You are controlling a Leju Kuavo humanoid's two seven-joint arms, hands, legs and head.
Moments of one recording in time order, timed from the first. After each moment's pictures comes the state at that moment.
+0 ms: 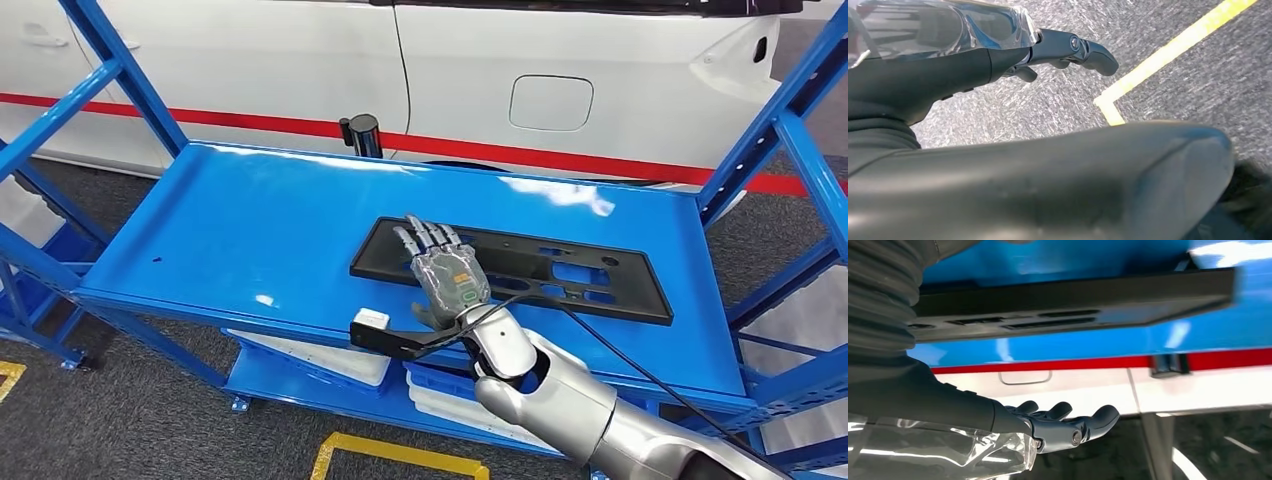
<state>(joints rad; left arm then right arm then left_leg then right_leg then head) -0.21 0.02 -1.22 -0.23 0.47 0.37 0.17 -0.66 -0.14 0.95 -1.05 0.94 -0.01 0.36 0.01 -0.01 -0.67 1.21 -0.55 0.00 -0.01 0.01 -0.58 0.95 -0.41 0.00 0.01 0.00</state>
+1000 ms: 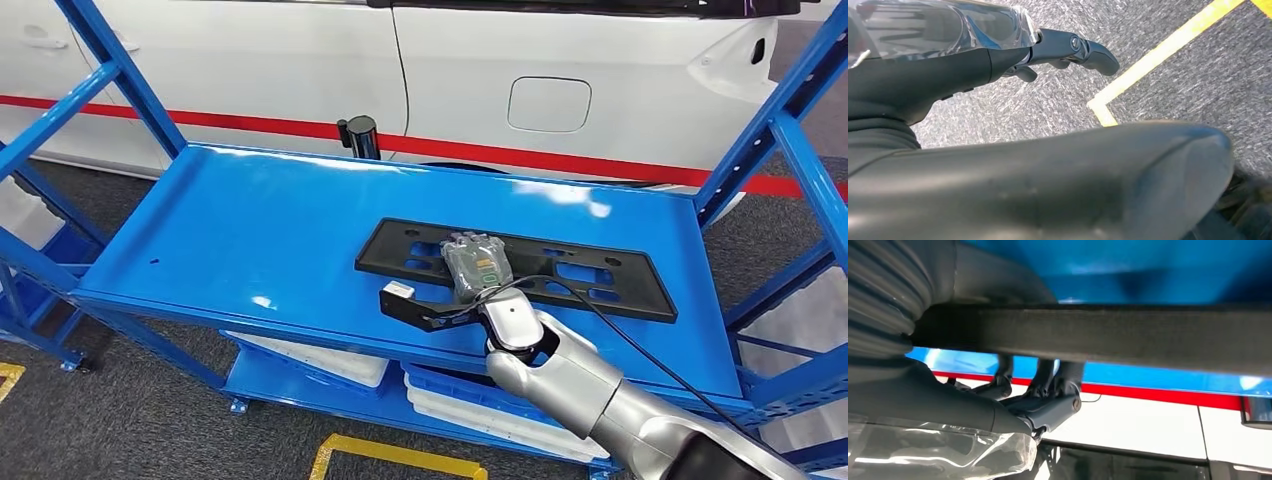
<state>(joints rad) -0.21 0.03 -1.22 -0.23 0.44 0.36 0.16 -0.71 -0.15 0.92 -0.92 0.90 0.10 0.49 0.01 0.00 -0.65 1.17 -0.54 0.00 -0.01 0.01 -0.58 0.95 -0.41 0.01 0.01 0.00</state>
